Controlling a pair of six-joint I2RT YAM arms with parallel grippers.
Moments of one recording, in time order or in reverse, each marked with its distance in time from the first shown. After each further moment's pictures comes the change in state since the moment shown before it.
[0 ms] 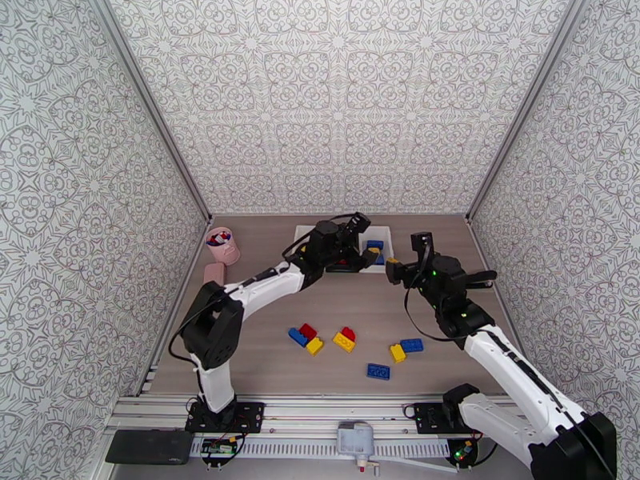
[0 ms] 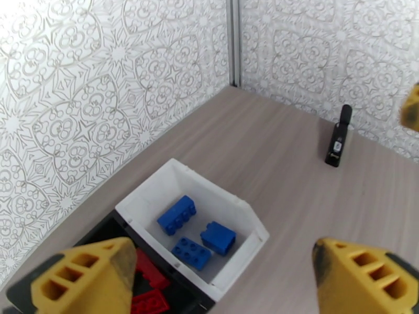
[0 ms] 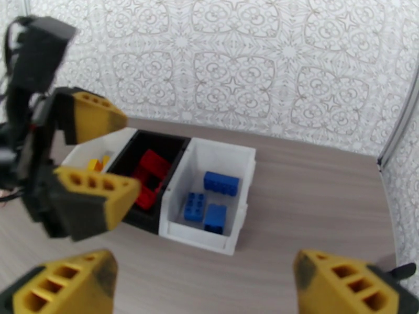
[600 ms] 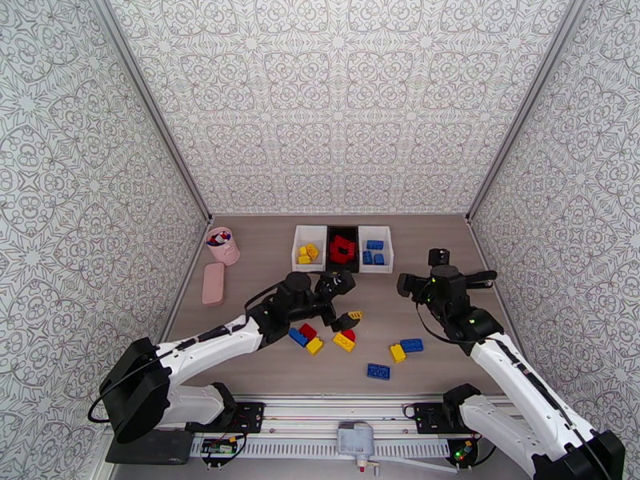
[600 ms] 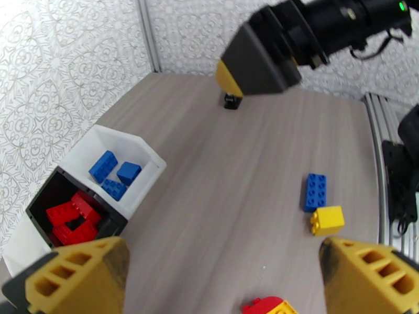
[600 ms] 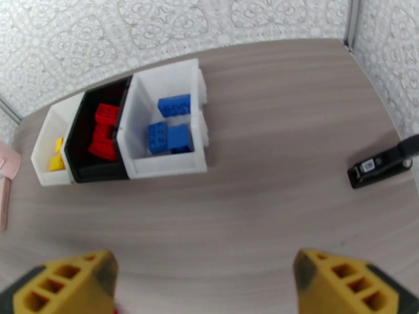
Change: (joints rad) left arm -0.112 -0.444 -0.553 0.029 0.124 0.117; right arm -0.013 -0.071 0.000 -0.380 0.124 0.365
